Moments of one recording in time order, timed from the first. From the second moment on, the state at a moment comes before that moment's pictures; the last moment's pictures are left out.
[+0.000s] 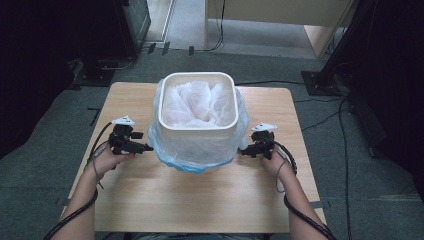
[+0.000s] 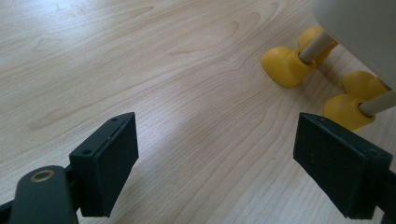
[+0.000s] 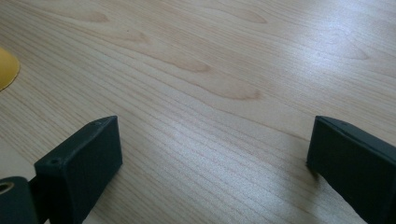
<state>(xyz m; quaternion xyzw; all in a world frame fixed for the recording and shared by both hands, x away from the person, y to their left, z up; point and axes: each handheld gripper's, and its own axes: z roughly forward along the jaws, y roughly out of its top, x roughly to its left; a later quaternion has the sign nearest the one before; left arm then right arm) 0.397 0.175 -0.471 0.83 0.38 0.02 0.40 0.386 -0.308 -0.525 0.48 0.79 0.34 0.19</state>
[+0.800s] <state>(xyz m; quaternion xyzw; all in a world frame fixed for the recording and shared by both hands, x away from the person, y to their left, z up) 0.396 0.173 -0.446 0.83 0.37 0.03 0.41 0.386 -0.308 -0.525 0.48 0.79 0.34 0.19</state>
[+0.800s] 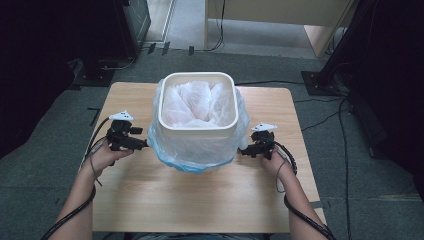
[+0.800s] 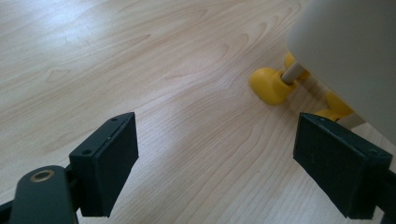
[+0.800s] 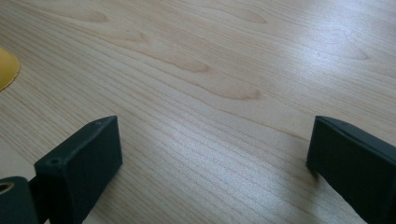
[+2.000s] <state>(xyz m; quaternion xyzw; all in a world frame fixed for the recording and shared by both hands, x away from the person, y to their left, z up) 0.391 0.174 -0.404 0.83 0.36 0.04 0.43 0.386 -0.307 -0.525 0.48 0.79 0.34 0.19</state>
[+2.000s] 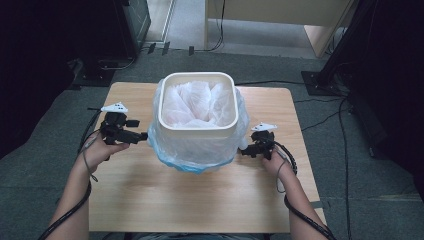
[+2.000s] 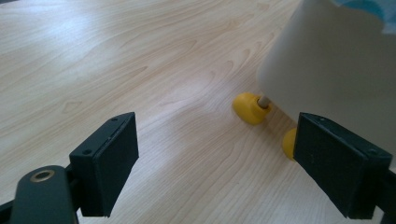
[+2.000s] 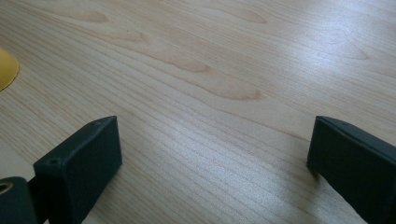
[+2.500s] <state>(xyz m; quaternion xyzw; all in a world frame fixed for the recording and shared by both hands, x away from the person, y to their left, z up) 0.387 0.170 -0.391 0.83 0.36 0.04 0.43 0.386 -0.307 -0.525 0.48 0.79 0.34 0.19</state>
